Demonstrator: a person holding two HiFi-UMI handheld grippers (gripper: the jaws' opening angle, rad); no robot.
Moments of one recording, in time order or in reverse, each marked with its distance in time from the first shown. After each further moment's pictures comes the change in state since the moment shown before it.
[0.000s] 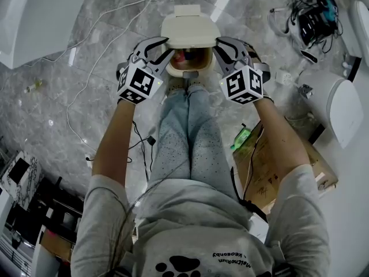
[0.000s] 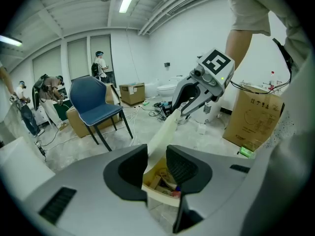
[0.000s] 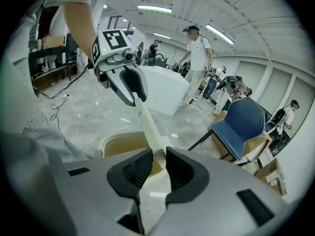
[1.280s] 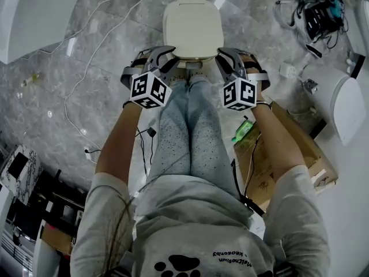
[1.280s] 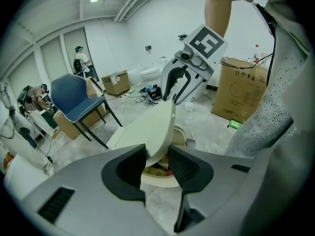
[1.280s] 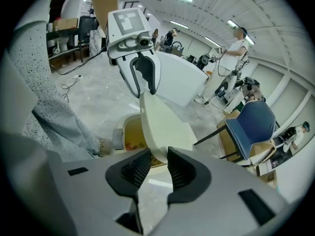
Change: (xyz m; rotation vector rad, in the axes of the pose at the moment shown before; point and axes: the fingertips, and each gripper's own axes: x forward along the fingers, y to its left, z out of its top) left arm 0.016 -0.066 -0.072 0.197 0.180 -0.075; right arm 0.017 0.083 -0.052 -0.152 0.129 0.057
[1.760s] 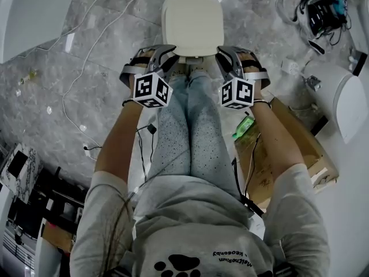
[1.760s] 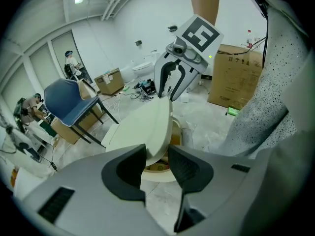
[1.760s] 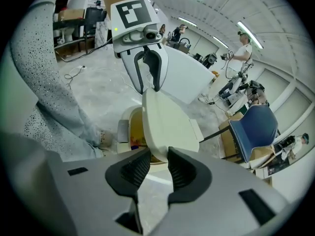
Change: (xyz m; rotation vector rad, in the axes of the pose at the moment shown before) left arm 0.017 -0.019 -0.024 0.107 0.062 0.002; right arm 0.021 0.026 -0.014 -0.075 0.047 -0.001
